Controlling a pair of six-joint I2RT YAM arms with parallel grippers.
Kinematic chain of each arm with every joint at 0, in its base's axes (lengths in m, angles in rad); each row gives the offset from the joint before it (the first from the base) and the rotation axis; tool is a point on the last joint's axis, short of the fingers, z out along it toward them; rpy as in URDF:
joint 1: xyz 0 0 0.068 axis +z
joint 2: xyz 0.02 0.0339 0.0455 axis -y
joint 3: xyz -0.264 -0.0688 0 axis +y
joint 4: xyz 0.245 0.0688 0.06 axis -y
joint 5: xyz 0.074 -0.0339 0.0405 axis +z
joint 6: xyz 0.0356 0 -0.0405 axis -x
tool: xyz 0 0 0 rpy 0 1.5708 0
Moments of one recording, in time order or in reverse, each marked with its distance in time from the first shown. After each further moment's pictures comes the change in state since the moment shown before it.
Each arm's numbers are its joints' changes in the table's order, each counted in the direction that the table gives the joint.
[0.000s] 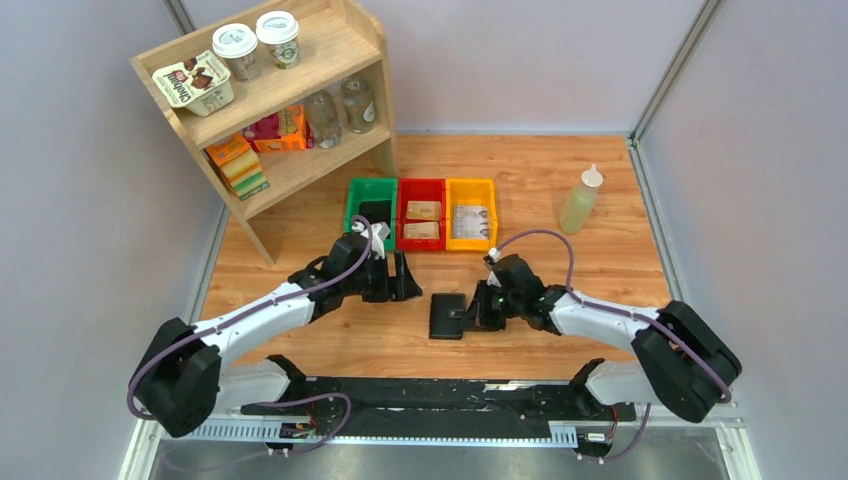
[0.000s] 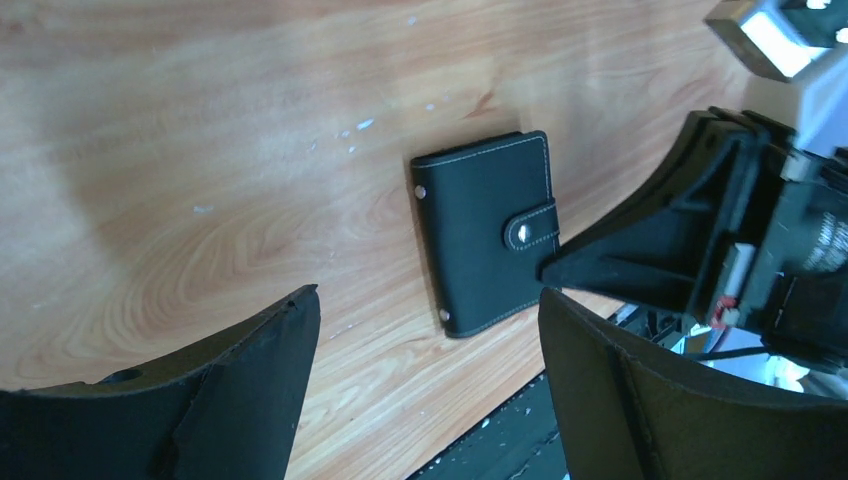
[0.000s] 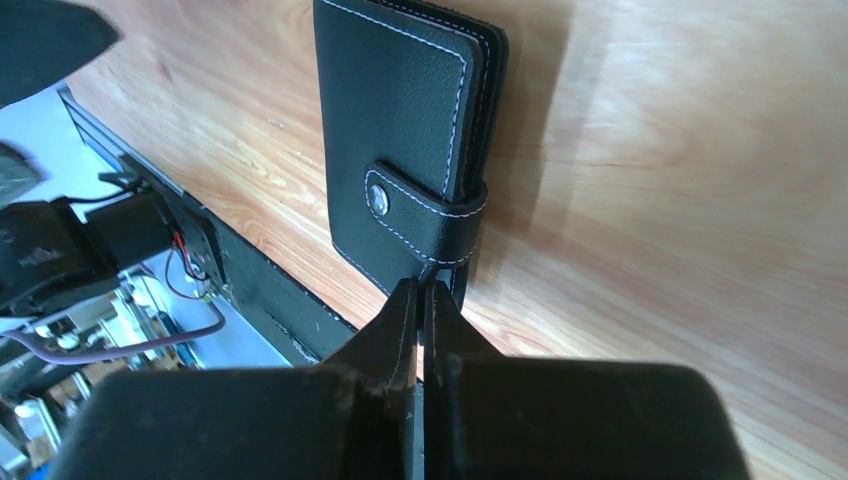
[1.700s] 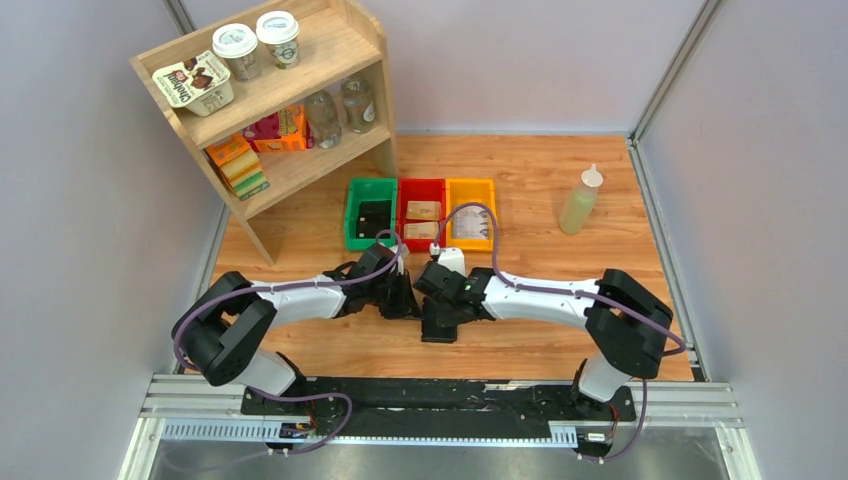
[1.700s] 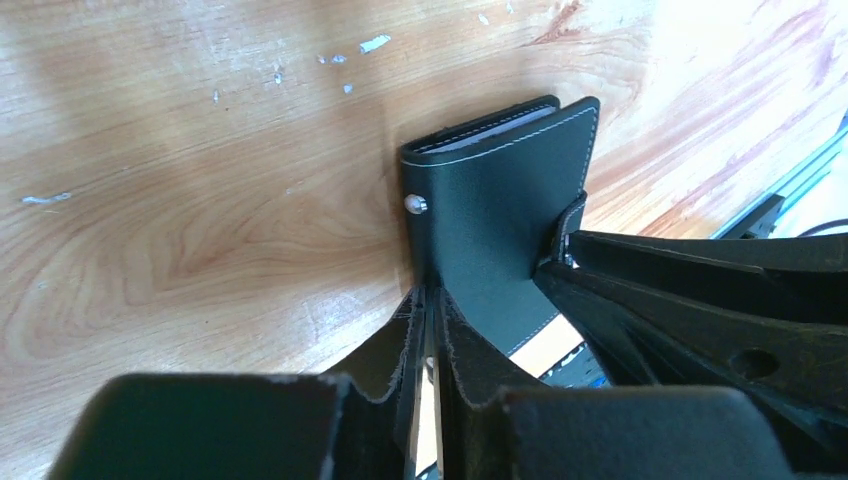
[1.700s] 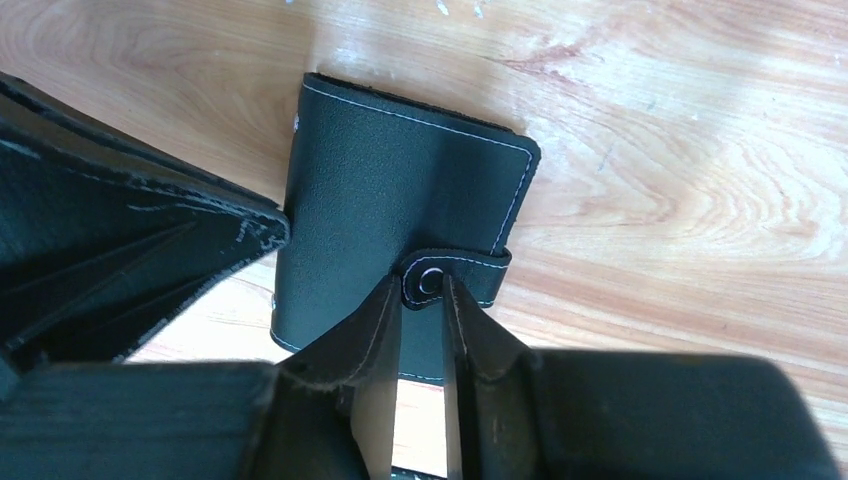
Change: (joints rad) left arm -0.090 -0.312 0.036 0.168 -0.078 0.155; right arm 0.399 -0.372 -0.570 -0.539 -0.671 0.081
